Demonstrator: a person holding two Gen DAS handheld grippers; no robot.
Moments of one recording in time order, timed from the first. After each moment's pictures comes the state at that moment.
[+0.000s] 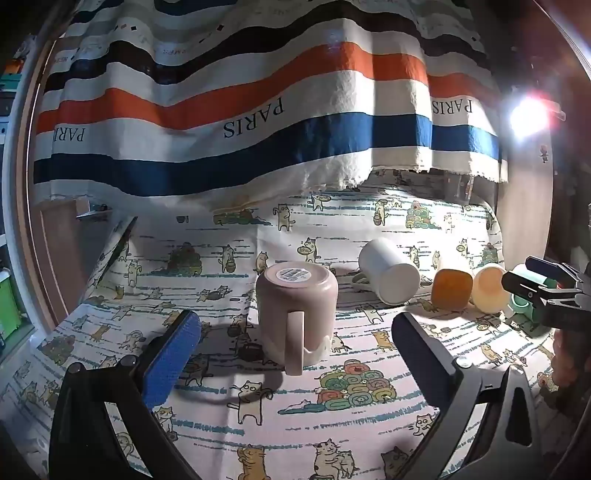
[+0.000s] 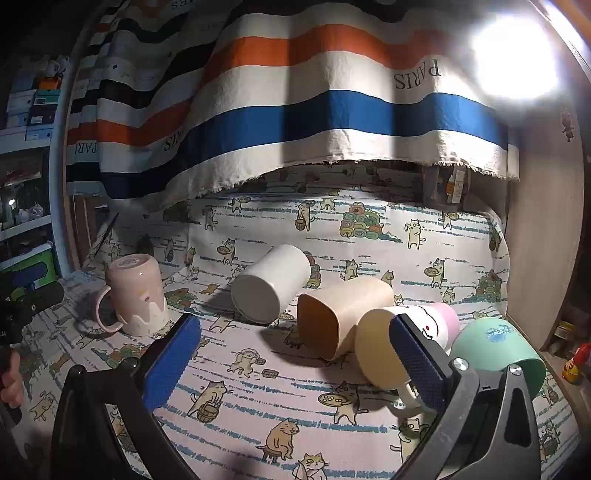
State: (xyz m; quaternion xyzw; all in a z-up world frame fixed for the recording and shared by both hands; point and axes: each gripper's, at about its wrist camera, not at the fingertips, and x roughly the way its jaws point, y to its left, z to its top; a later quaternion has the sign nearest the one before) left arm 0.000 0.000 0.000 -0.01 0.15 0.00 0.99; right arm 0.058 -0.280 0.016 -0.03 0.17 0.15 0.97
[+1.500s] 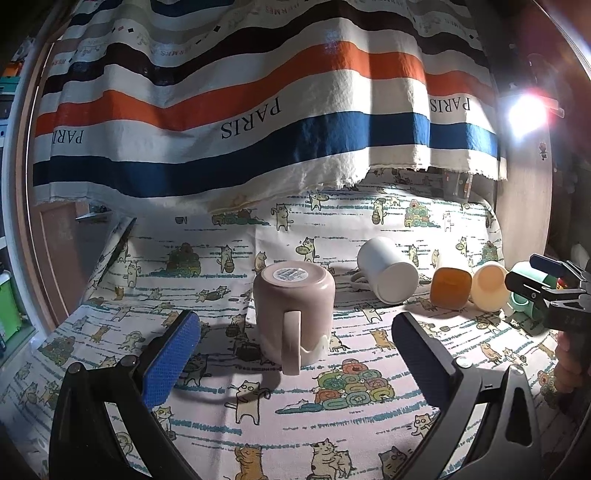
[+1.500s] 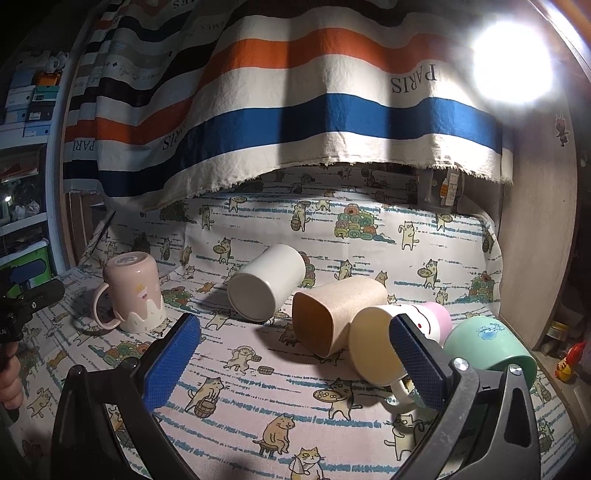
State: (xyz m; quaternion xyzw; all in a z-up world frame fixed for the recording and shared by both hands) left arm 0.000 -0.003 0.000 0.00 0.15 0.00 0.99; right arm 0.047 -0.281 0.016 -0.04 0.16 0.14 0.98
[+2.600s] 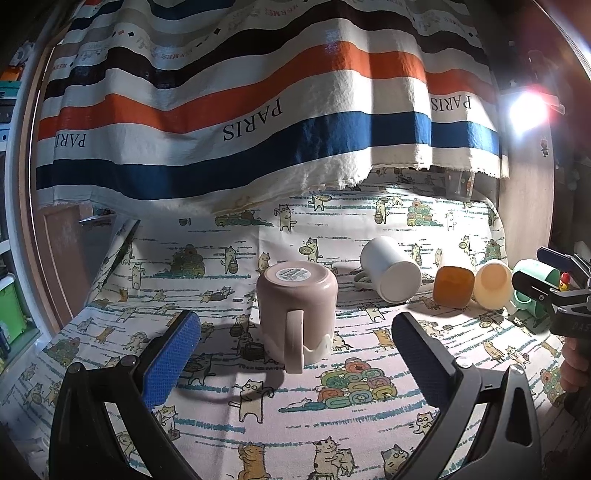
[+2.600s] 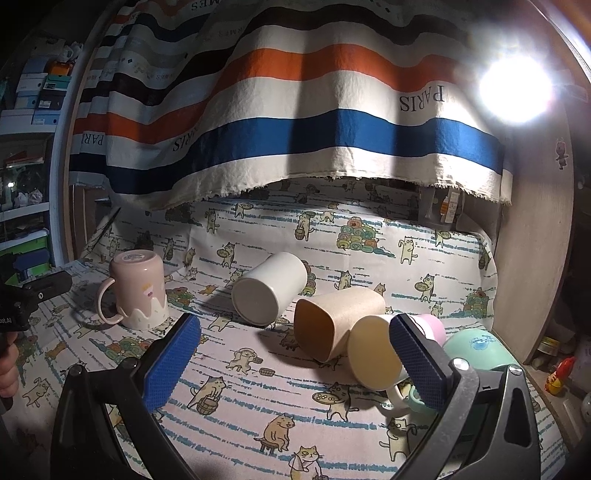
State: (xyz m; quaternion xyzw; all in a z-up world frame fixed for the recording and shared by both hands) left arm -0.001 -0.004 -0.001 0.01 0.15 0.01 0.99; right arm 0.036 -0.275 0.020 -0.06 0.15 0.14 0.98
